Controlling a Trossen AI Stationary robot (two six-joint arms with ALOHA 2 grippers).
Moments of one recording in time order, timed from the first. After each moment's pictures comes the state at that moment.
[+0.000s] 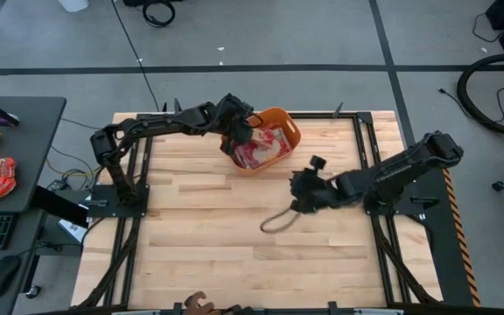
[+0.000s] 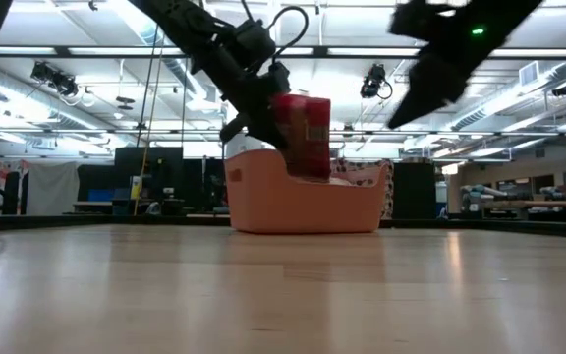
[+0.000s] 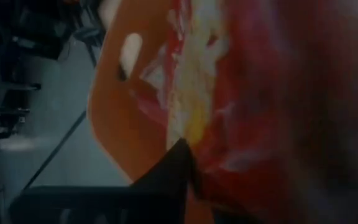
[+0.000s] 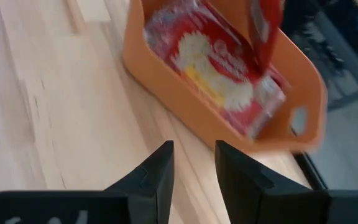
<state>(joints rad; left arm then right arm) 0.46 1.77 1.33 -0.31 0.05 1.16 0.29 1.39 0.89 -0.56 0.84 0.36</state>
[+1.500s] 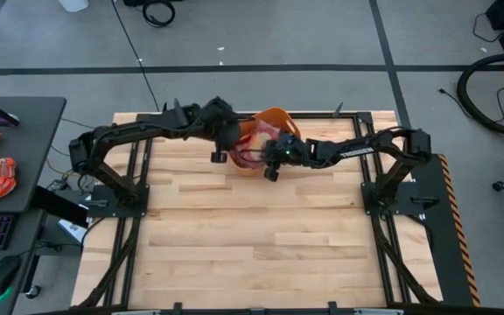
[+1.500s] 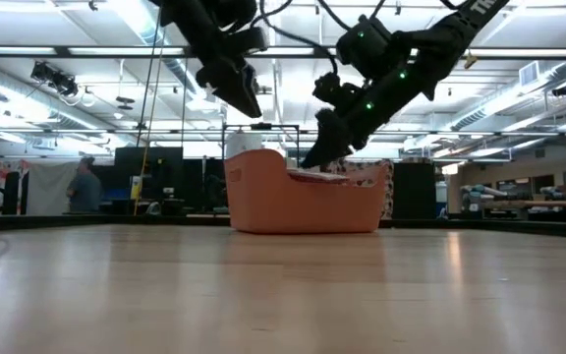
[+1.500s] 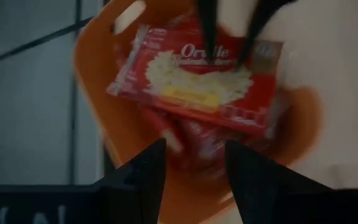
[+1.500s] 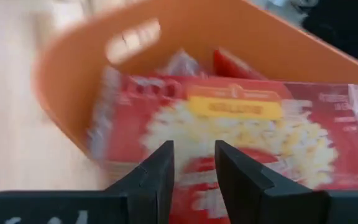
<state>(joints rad) 0.39 1.56 1.34 -0.61 -0.04 0.62 -0.24 1.65 0.89 0.16 0.21 -0.06</state>
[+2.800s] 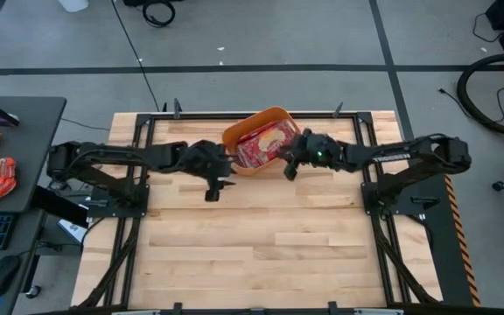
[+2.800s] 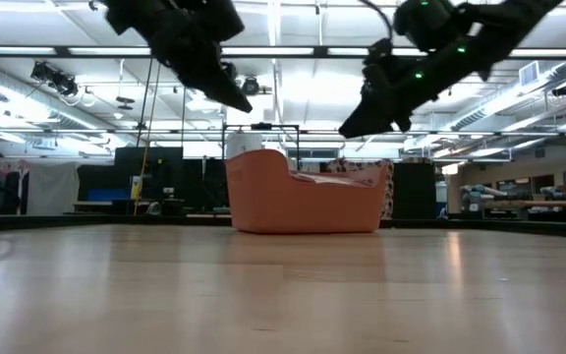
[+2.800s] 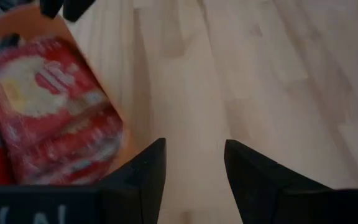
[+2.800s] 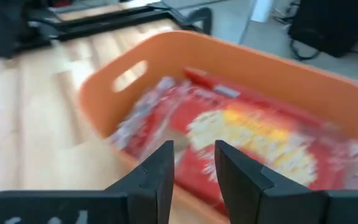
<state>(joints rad) 0.13 1.36 0.93 -0.26 0.08 0.25 -0.24 1.30 0.65 0.20 0.23 0.11</state>
